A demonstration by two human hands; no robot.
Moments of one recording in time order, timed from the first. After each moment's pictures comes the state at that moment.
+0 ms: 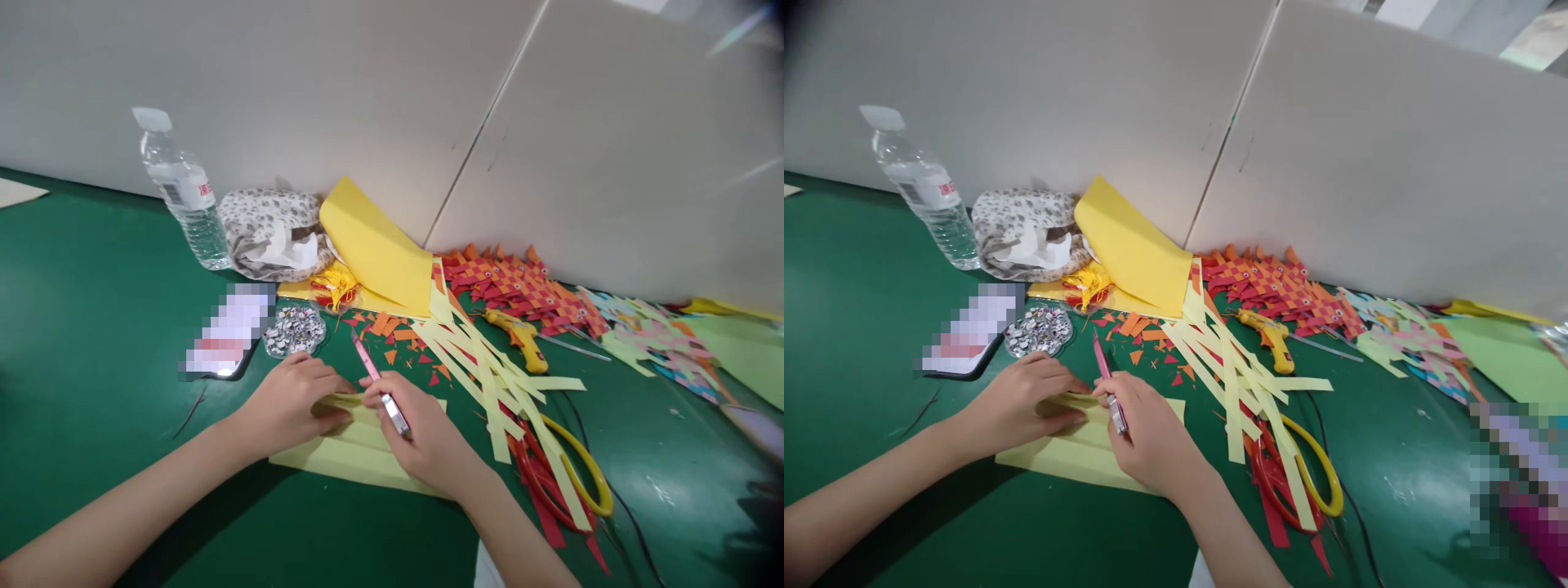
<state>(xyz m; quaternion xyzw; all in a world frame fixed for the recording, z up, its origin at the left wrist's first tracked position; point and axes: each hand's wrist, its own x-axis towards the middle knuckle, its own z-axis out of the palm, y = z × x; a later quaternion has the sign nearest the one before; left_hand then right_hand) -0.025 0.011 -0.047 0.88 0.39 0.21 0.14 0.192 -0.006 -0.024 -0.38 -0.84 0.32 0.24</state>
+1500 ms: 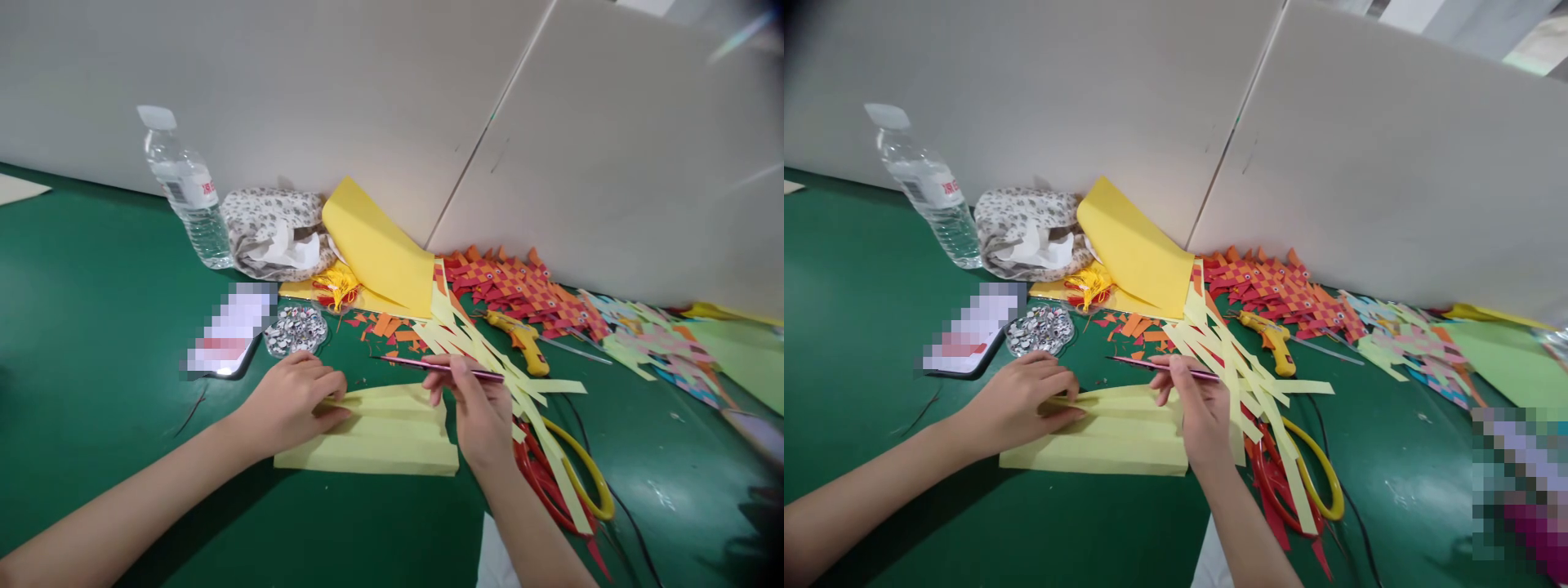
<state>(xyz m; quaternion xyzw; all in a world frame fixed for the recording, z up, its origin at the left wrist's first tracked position) -0.027 0.010 -0.047 0.89 0.40 0.19 0.08 0.214 0.008 -0.025 -0.43 -0.56 0.43 0.56</state>
